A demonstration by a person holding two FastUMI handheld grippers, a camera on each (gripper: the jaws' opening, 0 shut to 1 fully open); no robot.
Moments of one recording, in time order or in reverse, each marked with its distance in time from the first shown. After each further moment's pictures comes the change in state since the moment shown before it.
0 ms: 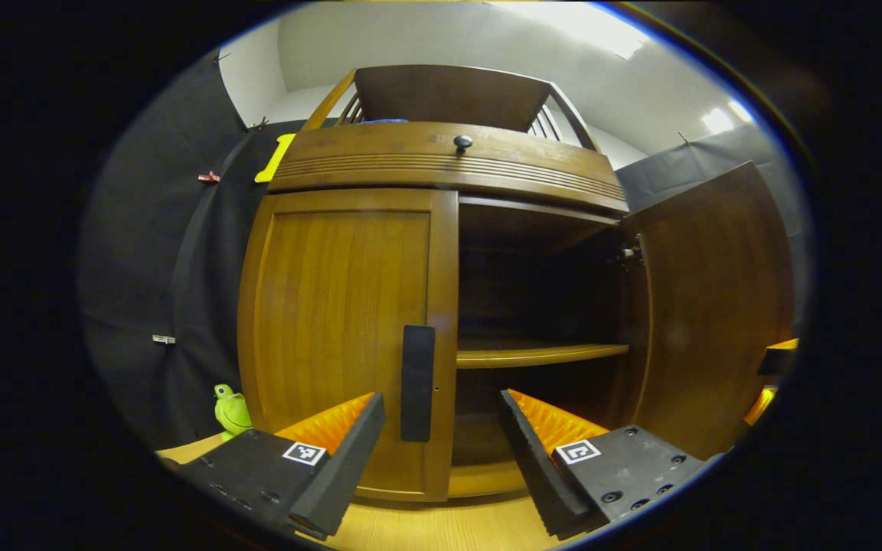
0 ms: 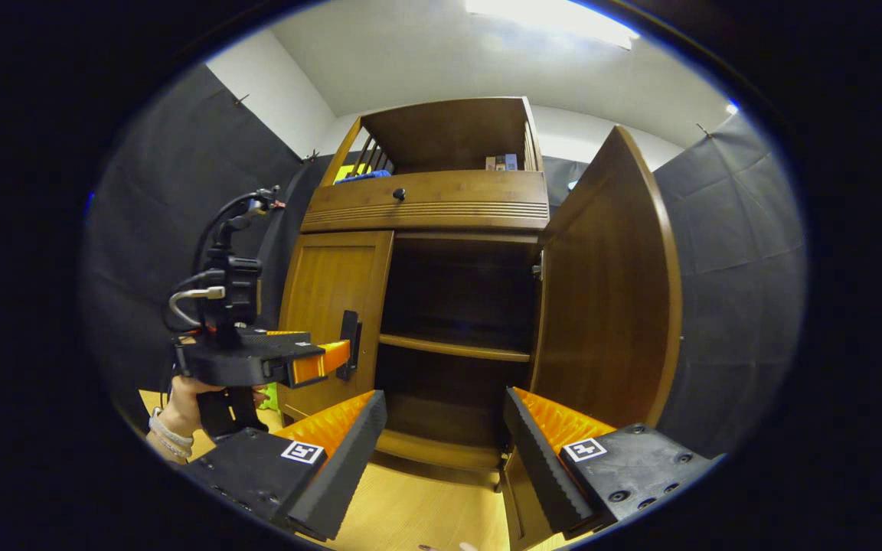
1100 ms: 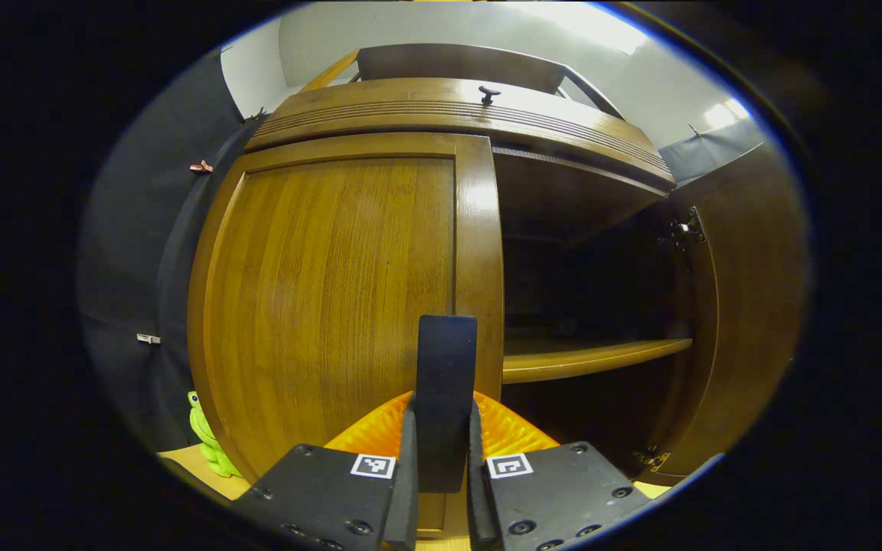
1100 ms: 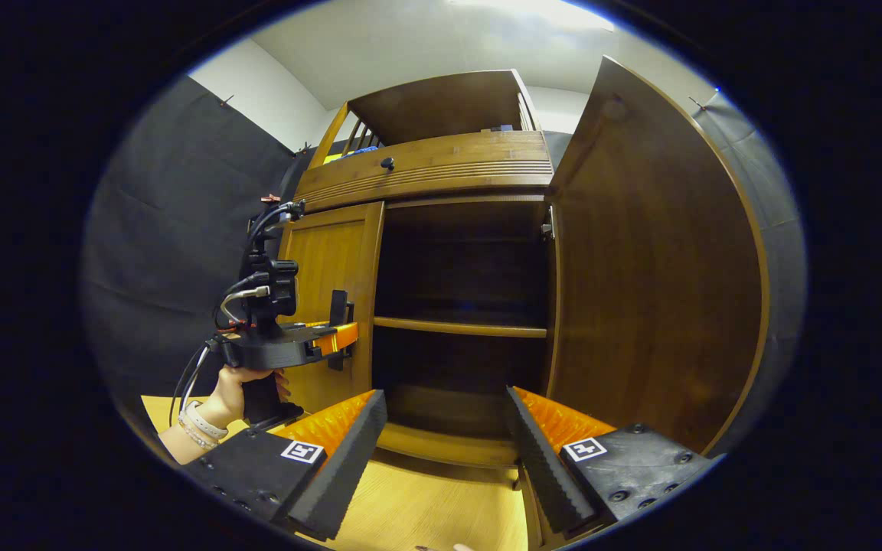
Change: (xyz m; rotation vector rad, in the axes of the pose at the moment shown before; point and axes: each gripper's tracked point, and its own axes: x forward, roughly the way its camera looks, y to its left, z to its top) left arm 0.081 0.023 -0.017 0.014 -0.005 0.013; right arm 0.043 -0.016 -0.040 0.067 0.043 0.018
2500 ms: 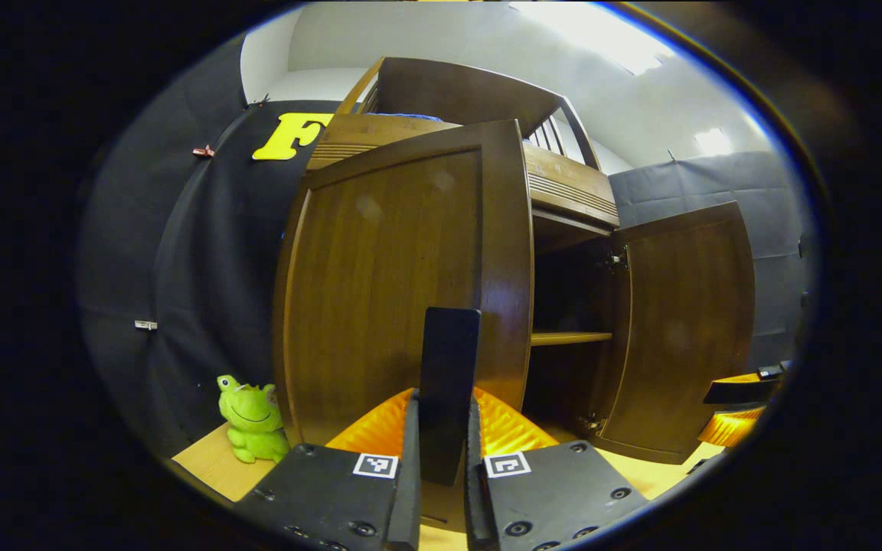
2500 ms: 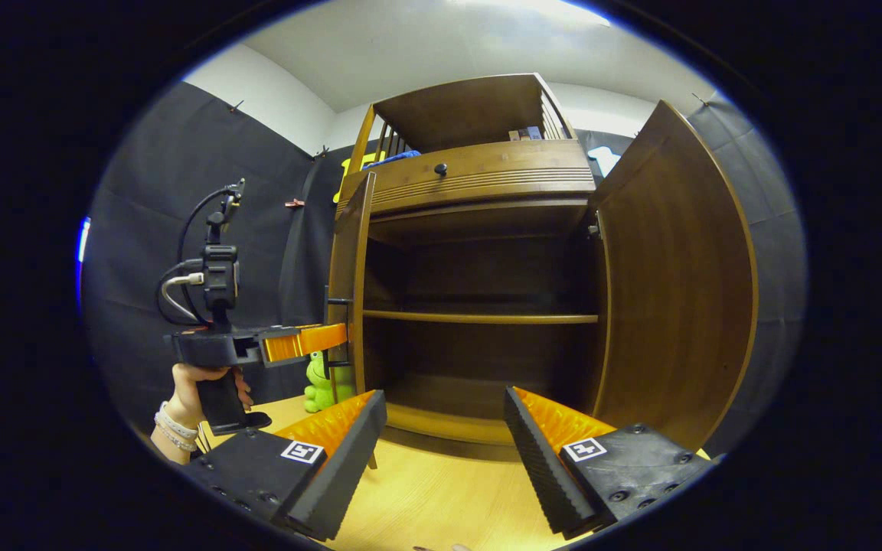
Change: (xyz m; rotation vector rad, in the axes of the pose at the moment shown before) left arm -0.154 0.057 0.018 -0.058 0.052 -0.151; right arm -0.043 0.109 0.008 0.058 0.040 0.078
